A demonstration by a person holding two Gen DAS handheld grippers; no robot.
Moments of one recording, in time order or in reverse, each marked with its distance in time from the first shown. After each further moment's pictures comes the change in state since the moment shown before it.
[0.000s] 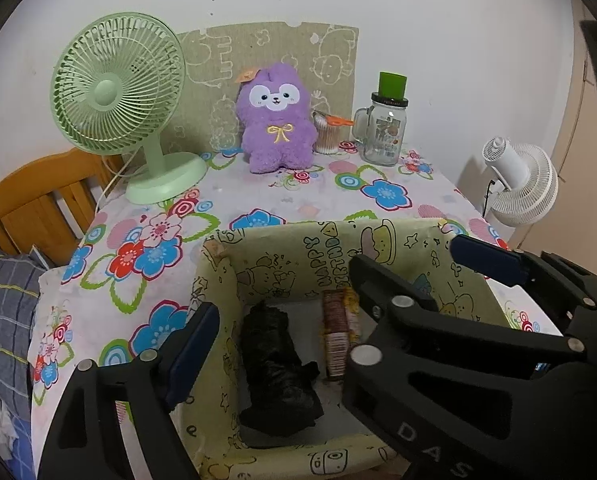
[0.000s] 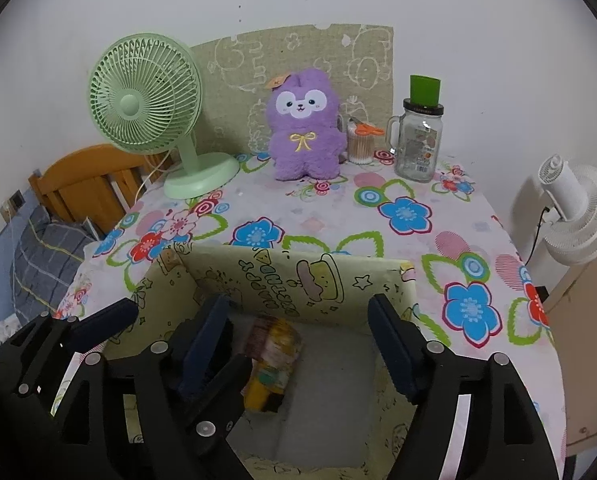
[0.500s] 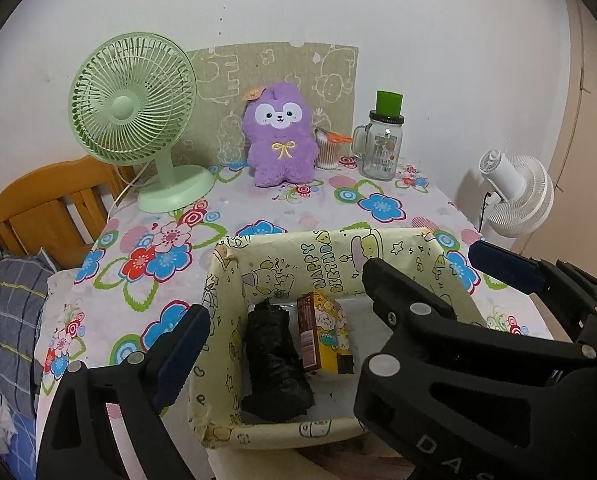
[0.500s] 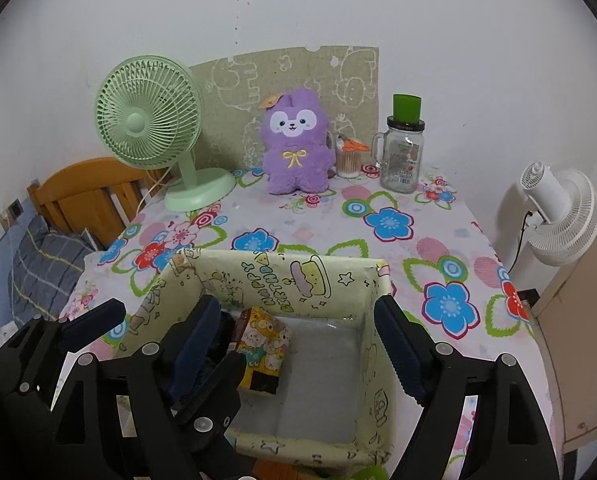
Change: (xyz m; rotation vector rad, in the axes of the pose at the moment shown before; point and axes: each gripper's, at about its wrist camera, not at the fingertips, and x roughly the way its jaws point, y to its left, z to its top) left arm -0.028 -0.005 -0.006 -0.008 -0.054 0.010; right arm -0.035 0.000 -0.006 0.012 -0.052 -0.030
